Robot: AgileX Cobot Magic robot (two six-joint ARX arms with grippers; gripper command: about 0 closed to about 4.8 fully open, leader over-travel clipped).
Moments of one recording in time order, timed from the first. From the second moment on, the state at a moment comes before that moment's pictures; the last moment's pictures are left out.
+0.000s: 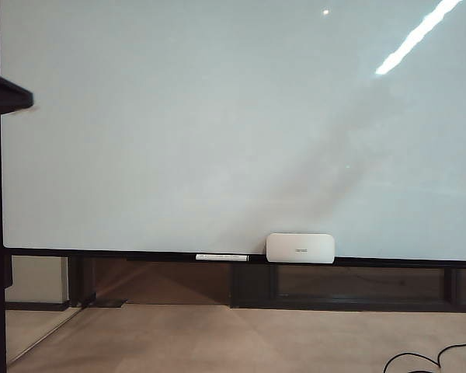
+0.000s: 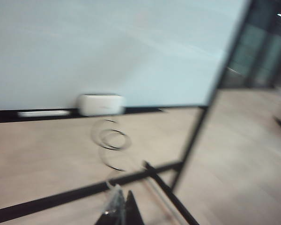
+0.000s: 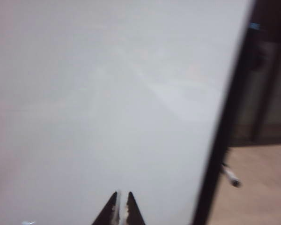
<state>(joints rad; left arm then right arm) -0.40 0.26 0.01 0.28 0.29 -0.23 -0.26 0.90 0.55 0.52 0.02 -0.06</state>
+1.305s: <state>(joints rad) -0.39 0.96 0.03 0.91 0.33 0.03 -0.77 1.75 0.75 0.91 -0.36 -0.02</state>
